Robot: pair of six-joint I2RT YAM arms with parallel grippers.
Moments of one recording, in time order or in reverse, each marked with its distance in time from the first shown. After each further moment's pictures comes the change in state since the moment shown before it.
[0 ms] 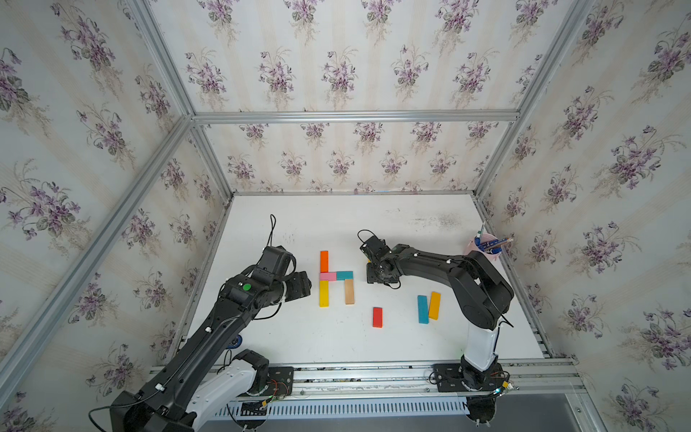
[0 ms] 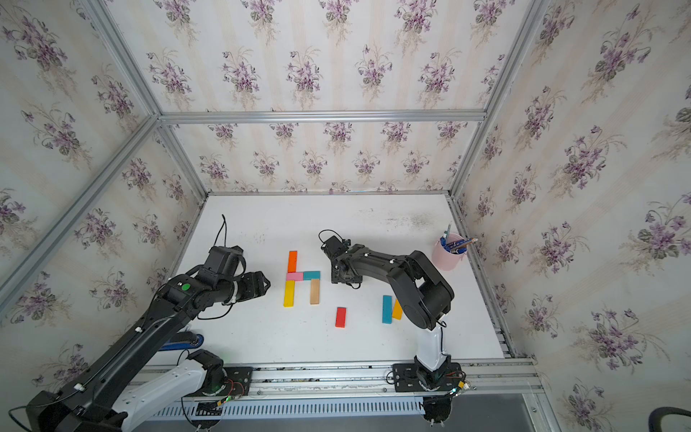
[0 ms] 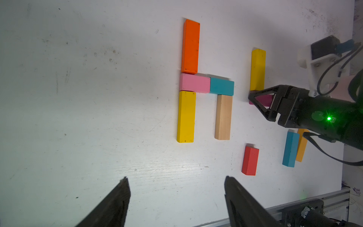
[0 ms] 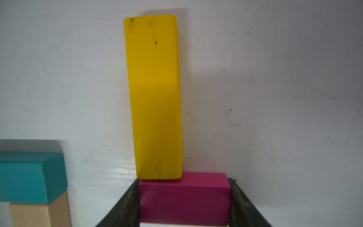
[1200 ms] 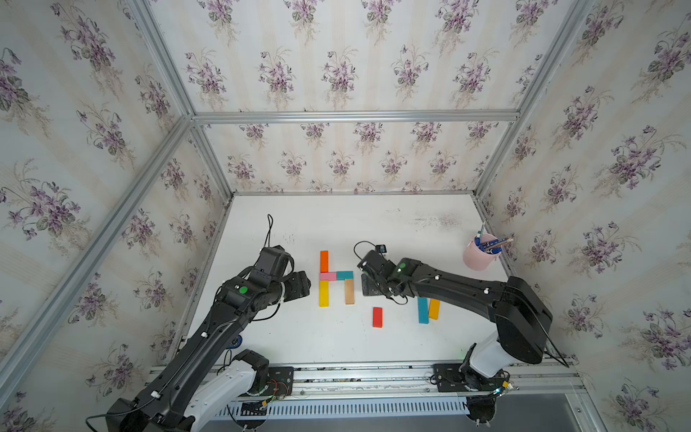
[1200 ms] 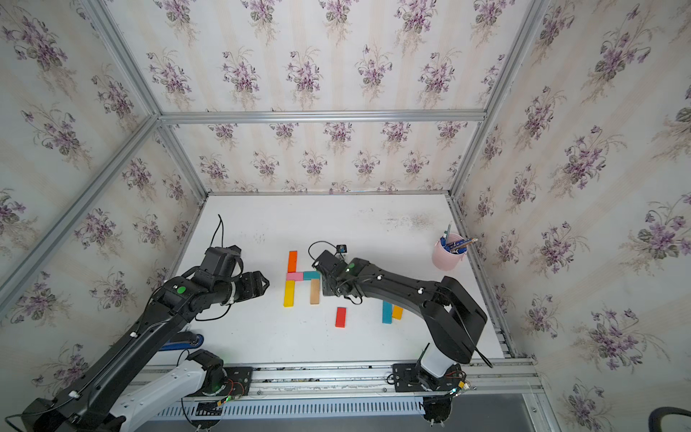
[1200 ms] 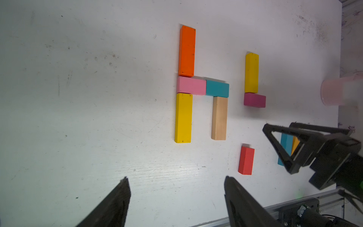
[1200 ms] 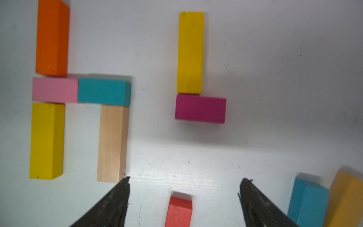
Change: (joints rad) left arm 0.000 -0.032 0.002 -0.004 -0.001 0.000; right arm 0.217 -0.303 -0.128 -0.127 0.129 0.122
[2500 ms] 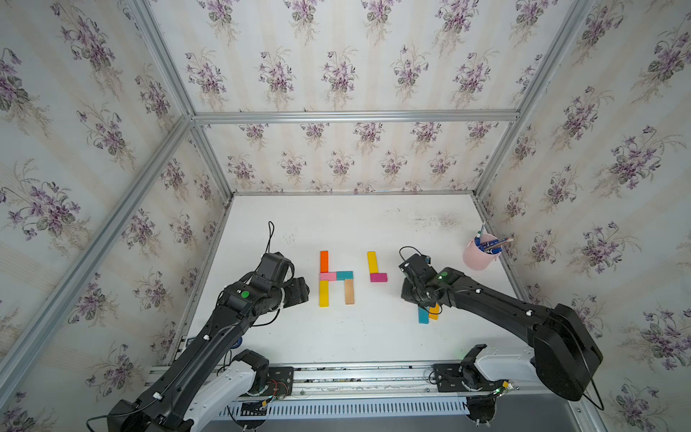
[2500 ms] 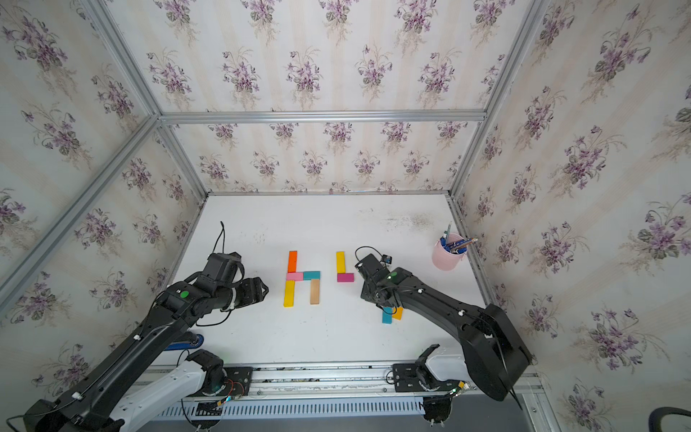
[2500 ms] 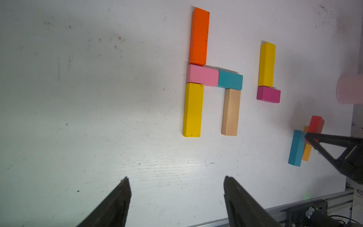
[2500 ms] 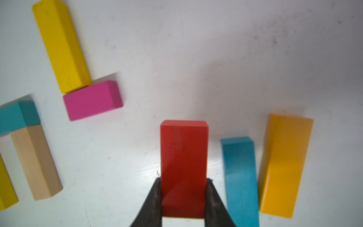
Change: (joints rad) left arm 0.000 -0.015 -0.071 0.008 -0.001 -0.021; right arm -0.320 -0.269 -0.307 0.038 -0.137 0.085
